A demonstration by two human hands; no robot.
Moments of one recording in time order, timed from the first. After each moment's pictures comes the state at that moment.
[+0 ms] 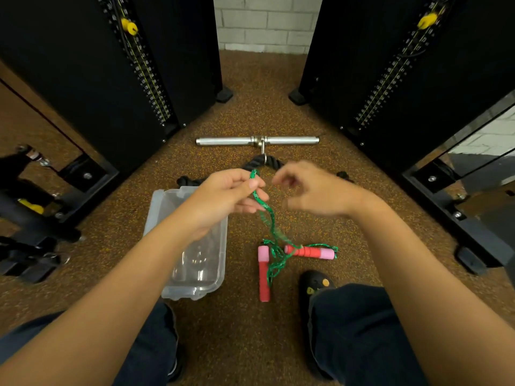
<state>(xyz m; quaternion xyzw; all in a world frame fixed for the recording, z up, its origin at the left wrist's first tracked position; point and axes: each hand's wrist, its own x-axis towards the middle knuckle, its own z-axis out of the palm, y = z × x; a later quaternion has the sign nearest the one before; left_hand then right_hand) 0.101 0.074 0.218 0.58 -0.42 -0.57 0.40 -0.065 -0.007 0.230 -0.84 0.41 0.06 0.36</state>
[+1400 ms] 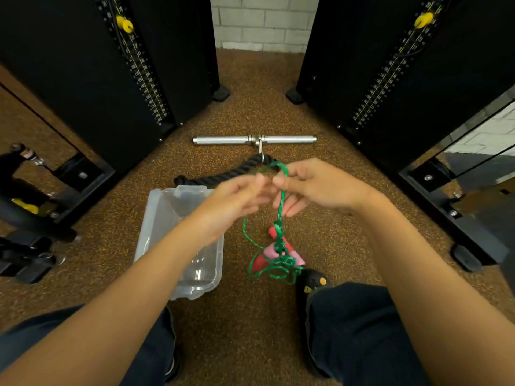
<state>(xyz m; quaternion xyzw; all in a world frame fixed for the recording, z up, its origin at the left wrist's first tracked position) 0.088 0.073 0.196 0.58 -0.40 -0.60 0.38 -0.067 -0.010 0.231 -0.70 0.39 -0.02 0.60</state>
